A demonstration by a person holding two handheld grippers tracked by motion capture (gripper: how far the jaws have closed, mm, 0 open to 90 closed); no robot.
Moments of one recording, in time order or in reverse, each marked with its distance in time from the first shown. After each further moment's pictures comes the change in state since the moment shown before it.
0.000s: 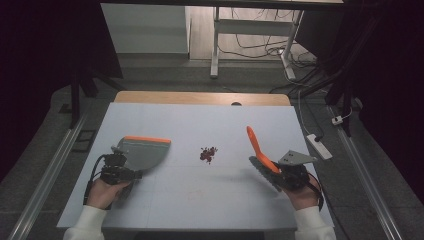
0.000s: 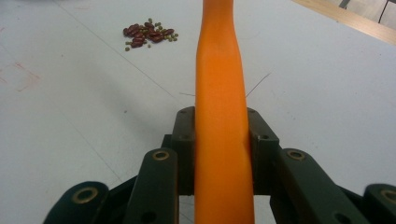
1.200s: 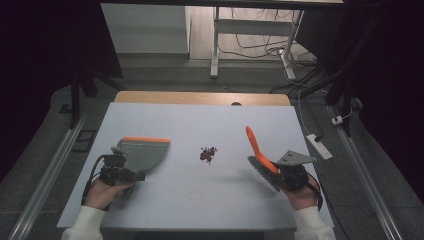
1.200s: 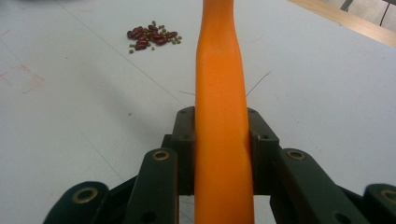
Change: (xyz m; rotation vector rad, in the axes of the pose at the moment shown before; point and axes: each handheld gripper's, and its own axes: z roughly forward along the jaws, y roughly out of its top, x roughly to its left) left arm -0.003 -0.002 -0.003 0.016 0.007 0.020; right arm 0.003 0.002 0.000 -0.004 0.003 -0.004
